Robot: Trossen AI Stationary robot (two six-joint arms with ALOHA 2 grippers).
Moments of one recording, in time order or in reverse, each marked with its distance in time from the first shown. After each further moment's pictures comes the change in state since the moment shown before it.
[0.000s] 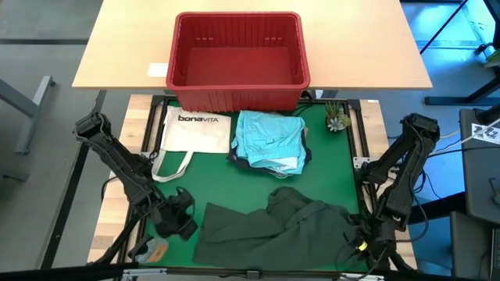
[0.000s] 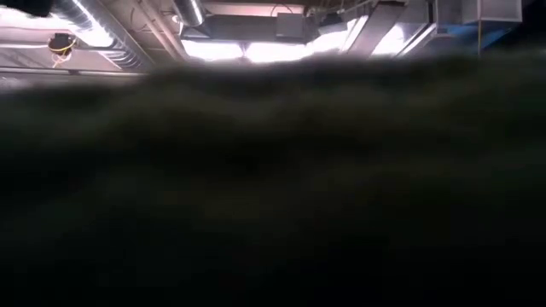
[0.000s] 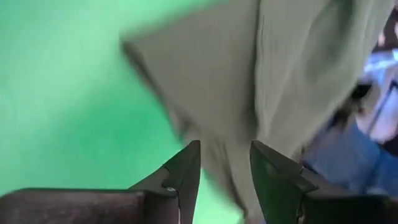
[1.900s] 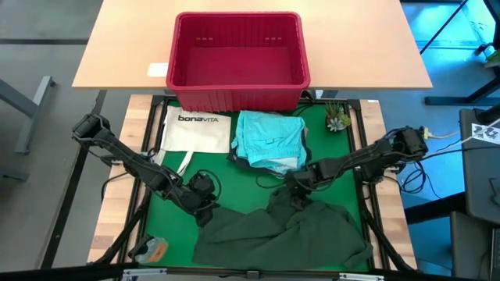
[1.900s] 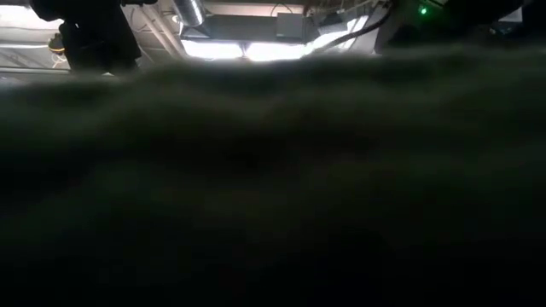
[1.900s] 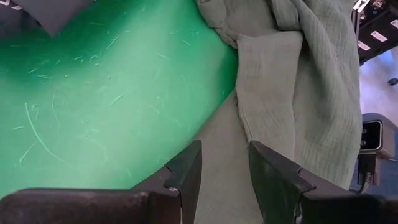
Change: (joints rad) left arm 0.271 0.001 0.000 0.172 -0.055 0.692; right arm -0.948 0.359 0.001 0.070 -0.051 -0.418
